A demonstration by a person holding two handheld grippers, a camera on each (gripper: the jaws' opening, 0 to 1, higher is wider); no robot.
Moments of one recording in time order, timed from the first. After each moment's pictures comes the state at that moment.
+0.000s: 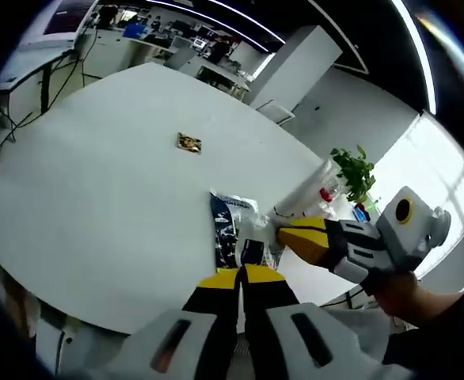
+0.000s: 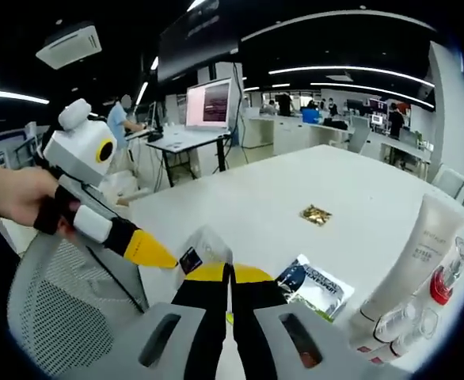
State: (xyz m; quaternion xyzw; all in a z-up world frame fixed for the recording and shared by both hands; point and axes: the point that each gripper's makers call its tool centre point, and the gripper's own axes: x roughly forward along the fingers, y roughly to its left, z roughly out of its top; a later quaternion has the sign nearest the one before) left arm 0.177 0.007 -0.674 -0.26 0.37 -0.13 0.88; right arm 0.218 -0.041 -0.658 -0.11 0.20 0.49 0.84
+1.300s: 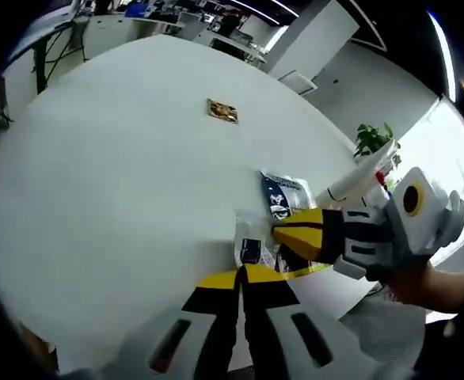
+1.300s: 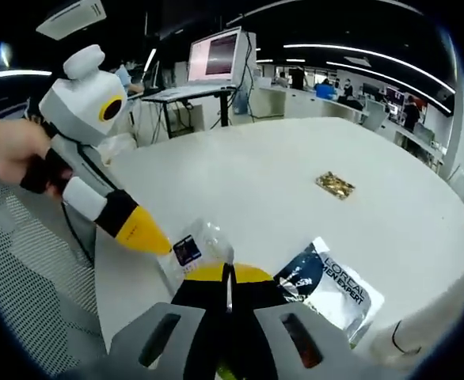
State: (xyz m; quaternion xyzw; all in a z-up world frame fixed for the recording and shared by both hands) left arm 0.216 0.033 -0.753 -0.22 0.45 -0.12 0.86; right arm 0.258 -0.010 -0.748 -0.18 0.27 0.50 0.80
